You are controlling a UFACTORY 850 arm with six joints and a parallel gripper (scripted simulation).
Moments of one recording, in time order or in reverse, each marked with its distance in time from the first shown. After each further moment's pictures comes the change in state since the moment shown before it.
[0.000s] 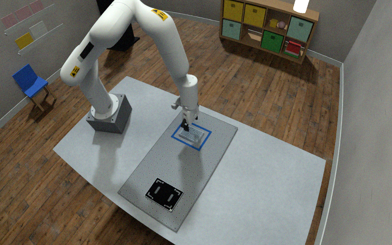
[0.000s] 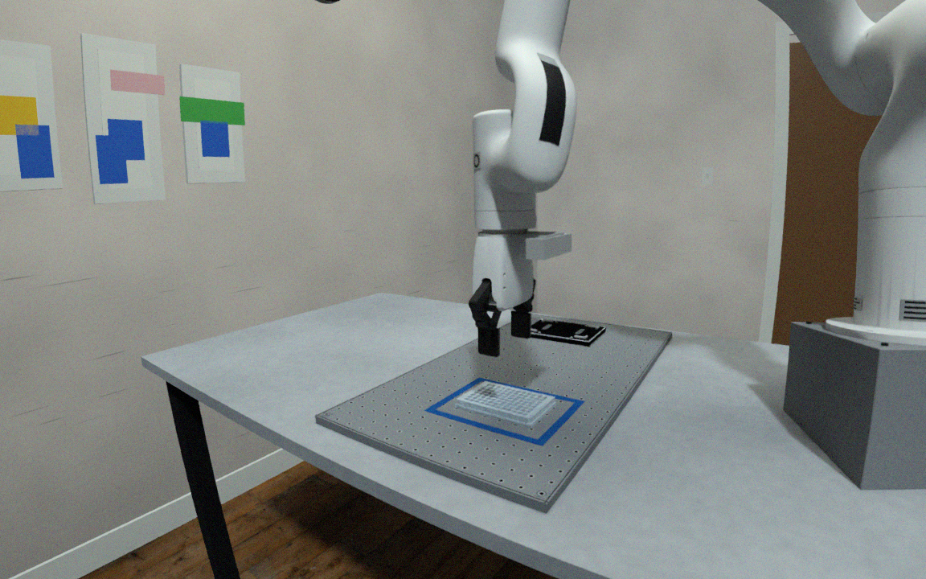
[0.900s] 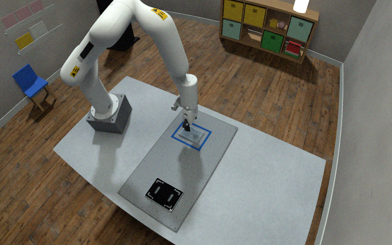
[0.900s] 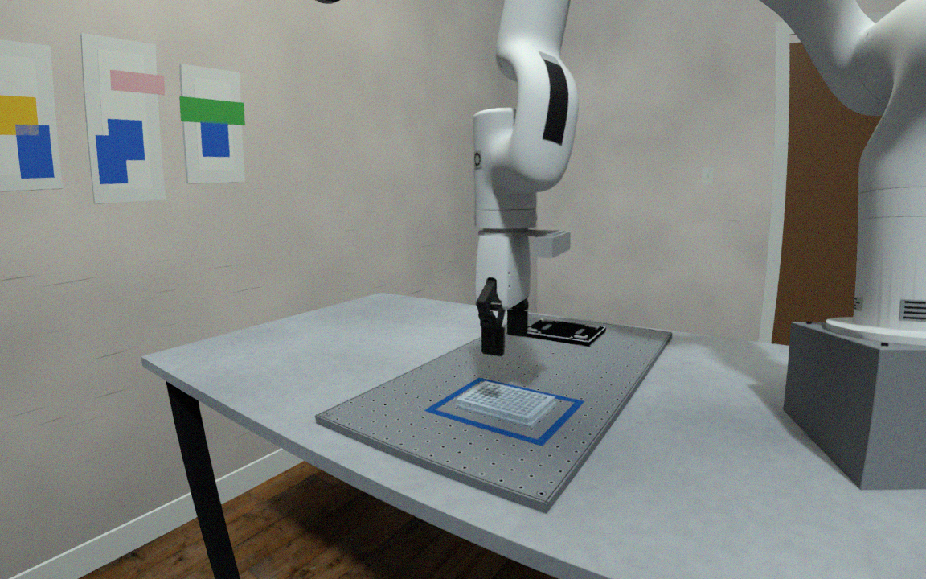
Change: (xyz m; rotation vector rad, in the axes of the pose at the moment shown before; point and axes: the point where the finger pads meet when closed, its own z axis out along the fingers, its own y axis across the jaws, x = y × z) arm 0.000 0.000 -0.002 0.004 -0.005 -0.138
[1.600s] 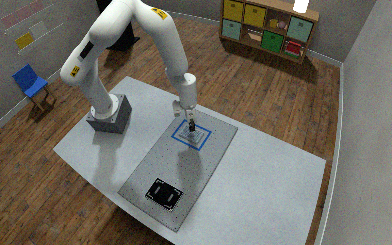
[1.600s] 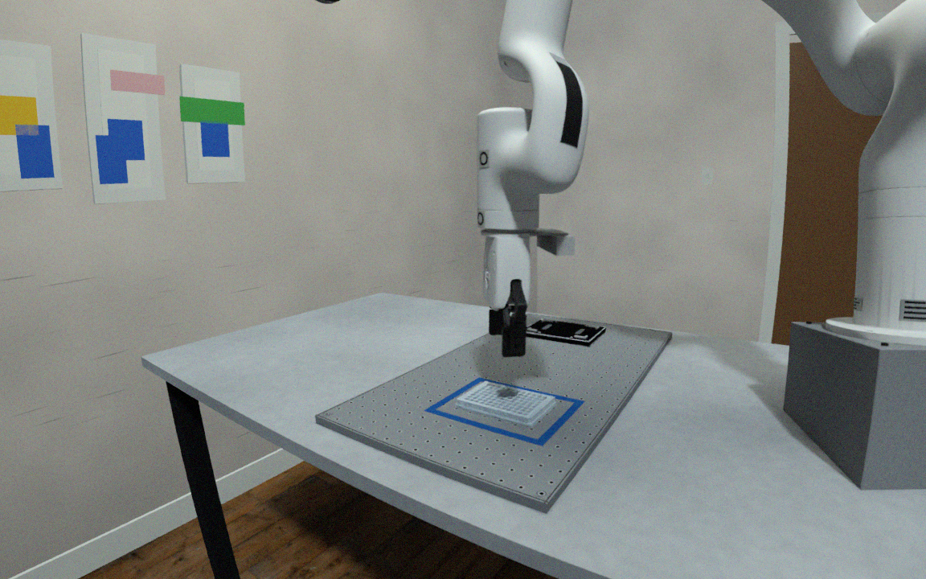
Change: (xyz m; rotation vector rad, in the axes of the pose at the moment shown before) arm 0.000 0.000 0.000 0.018 -0.022 -0.611
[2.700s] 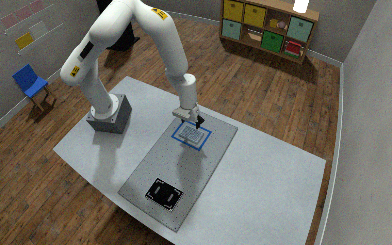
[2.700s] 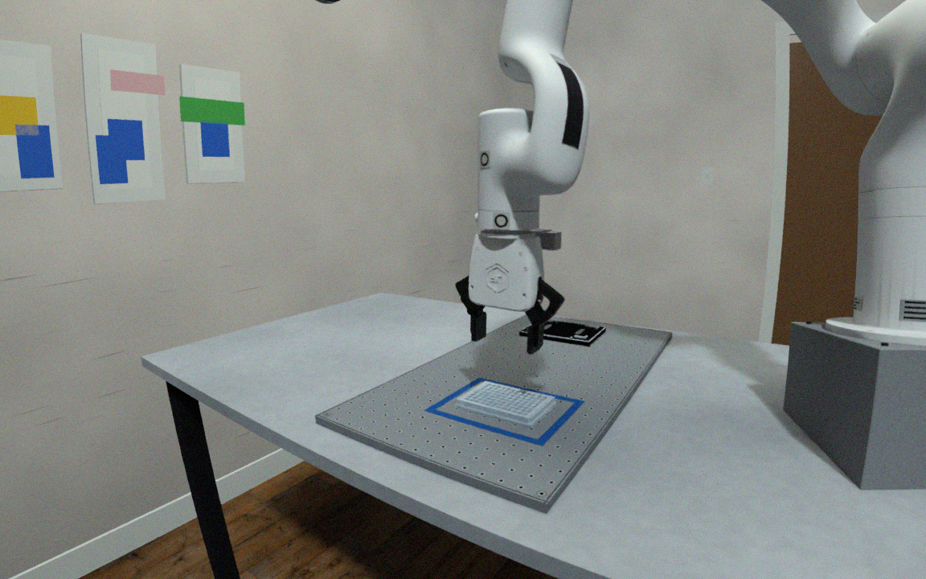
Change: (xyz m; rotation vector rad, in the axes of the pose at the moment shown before) arm -0.001 0.000 0.001 0.000 -0.006 -0.825
